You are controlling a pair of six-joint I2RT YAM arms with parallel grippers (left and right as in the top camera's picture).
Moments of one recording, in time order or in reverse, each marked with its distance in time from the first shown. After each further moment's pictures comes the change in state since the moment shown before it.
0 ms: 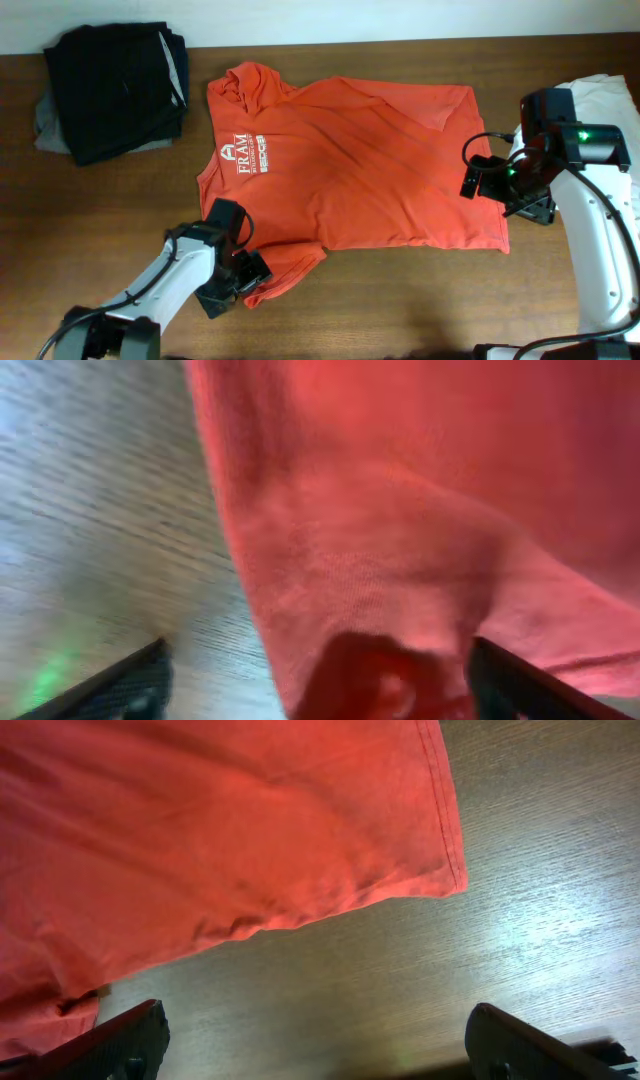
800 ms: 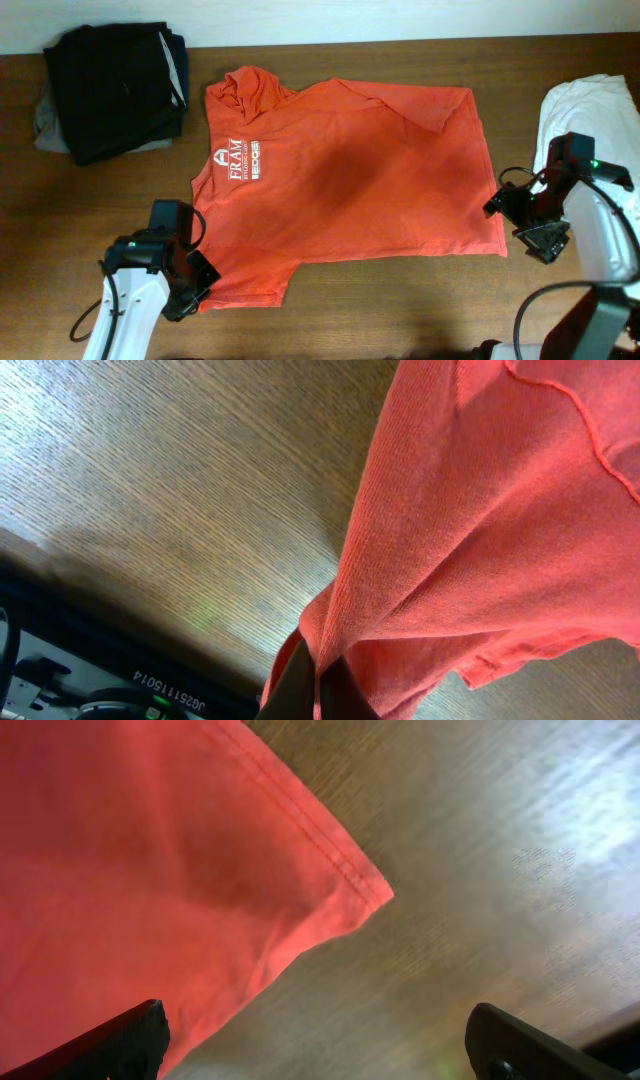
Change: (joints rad) left arm 0.229 -0.314 0.109 -0.364 -0.159 0.066; right arm -0.248 0.064 -0.323 0.253 -0.006 0.197
